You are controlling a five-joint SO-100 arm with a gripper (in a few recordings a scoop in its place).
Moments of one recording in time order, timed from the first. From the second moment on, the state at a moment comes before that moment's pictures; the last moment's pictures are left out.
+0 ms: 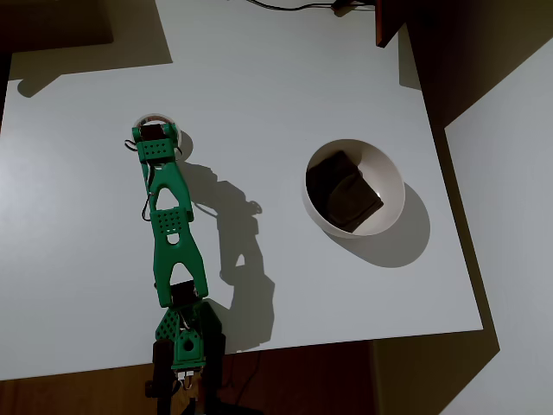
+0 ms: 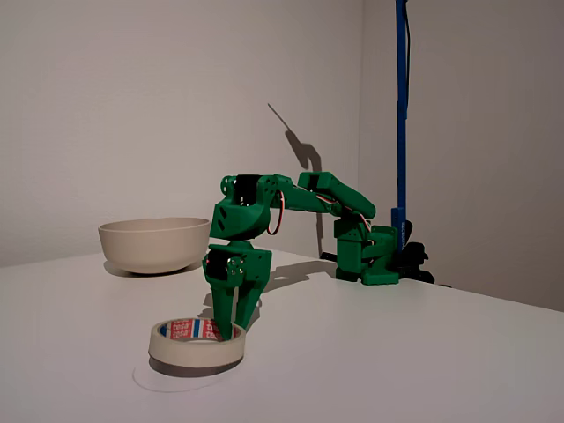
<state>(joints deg) -8.9 31.6 17.5 82.9 11.0</state>
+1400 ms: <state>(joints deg) 35.8 89.0 17.5 95.8 12.4</state>
